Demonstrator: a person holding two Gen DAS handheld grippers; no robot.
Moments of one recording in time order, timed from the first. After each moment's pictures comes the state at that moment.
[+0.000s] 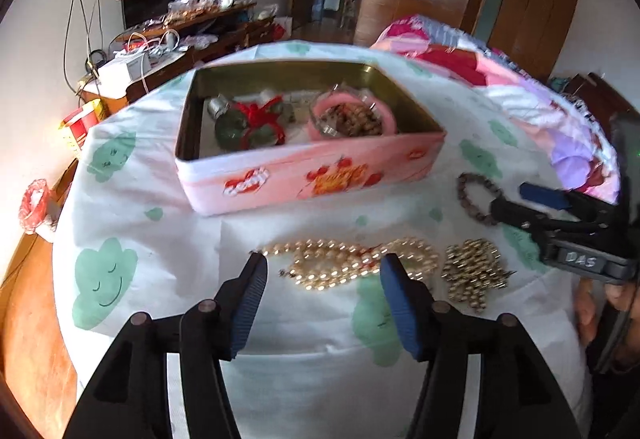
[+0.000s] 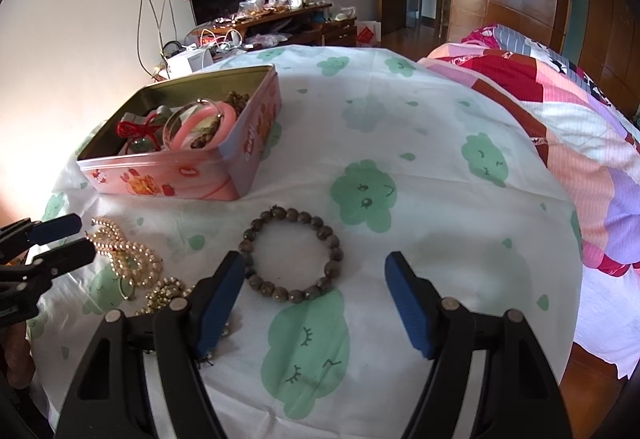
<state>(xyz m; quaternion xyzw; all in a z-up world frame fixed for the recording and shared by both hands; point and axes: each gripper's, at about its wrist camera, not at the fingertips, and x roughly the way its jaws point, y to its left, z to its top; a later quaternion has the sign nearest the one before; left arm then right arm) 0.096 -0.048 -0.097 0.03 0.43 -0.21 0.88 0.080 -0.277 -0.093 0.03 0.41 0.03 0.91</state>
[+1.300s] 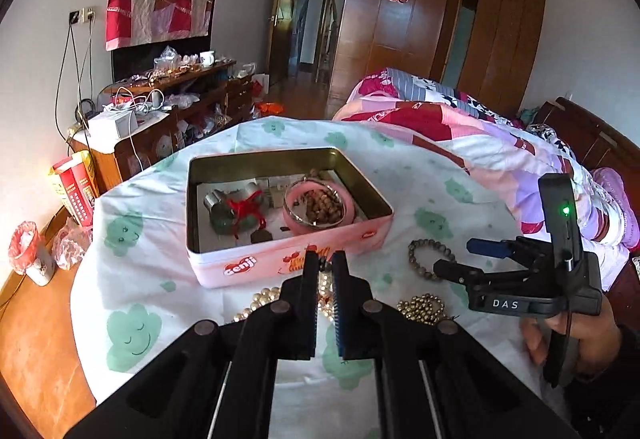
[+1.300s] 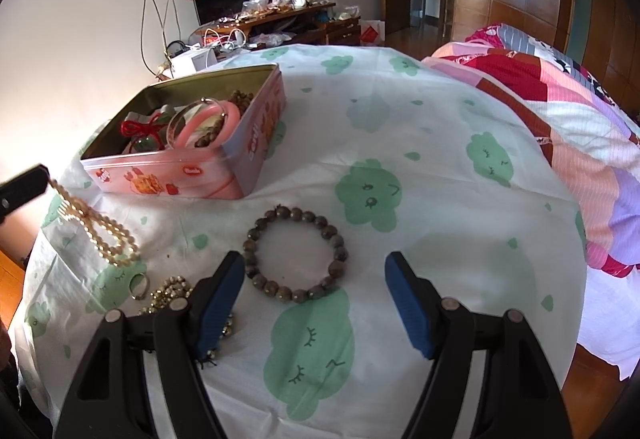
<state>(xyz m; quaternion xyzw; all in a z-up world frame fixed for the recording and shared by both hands) 0.074 -0.036 -0.034 0.01 0.32 -0.26 0.91 0.081 -0.276 -0.091 0.03 0.41 0.03 0.91</state>
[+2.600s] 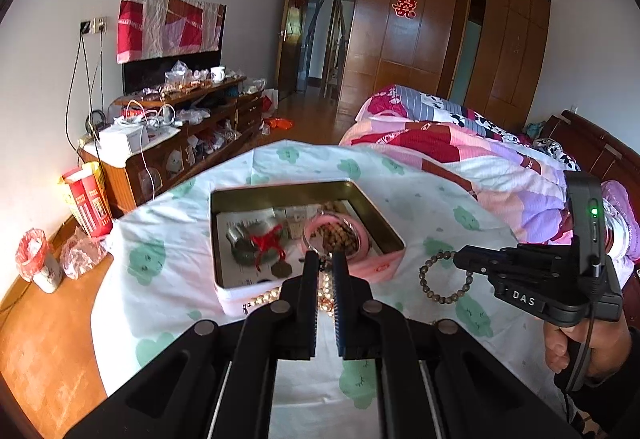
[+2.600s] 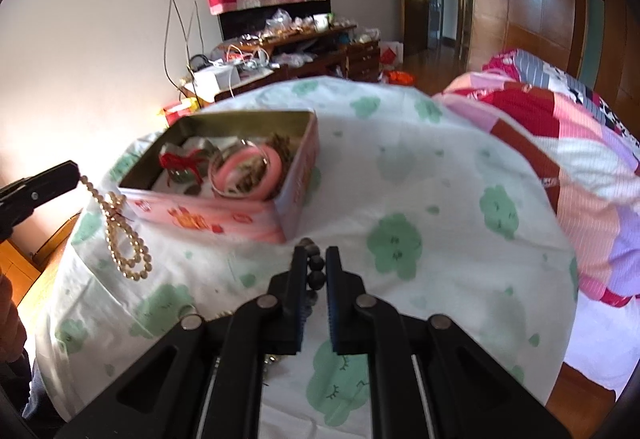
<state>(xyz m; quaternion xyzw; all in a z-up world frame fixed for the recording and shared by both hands) 0.082 -0.025 -0.005 0.00 0.30 -0.24 0.92 0.082 -0.258 -0.051 0.02 0.38 0.07 0.92</state>
